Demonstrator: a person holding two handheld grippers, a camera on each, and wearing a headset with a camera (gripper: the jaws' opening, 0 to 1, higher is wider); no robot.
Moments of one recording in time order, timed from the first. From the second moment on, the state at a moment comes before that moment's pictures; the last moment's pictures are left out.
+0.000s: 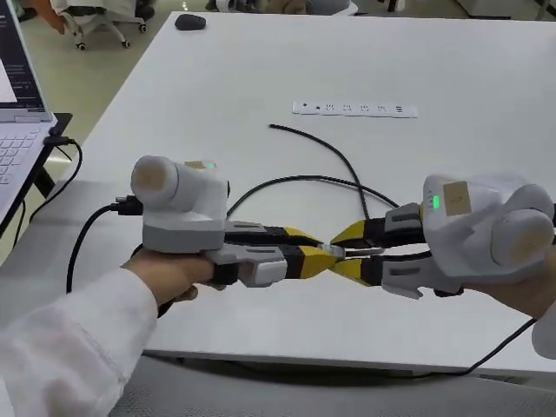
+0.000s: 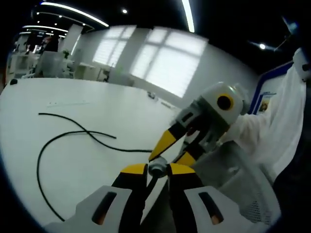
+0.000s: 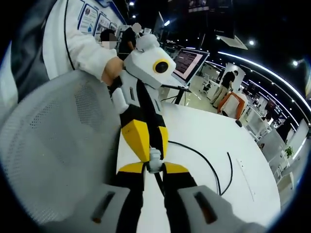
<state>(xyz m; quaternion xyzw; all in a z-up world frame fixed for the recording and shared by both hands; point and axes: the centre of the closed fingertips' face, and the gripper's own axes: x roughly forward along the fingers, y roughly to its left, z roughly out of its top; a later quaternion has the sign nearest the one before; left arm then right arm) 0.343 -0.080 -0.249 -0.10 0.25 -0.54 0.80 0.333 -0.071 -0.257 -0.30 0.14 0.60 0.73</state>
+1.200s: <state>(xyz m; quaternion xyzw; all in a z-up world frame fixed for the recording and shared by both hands) 0.323 -0.060 -0.228 -0.10 0.23 -0.57 0.78 0.319 -0.077 -0.231 -0.18 0.10 0.66 0.73</state>
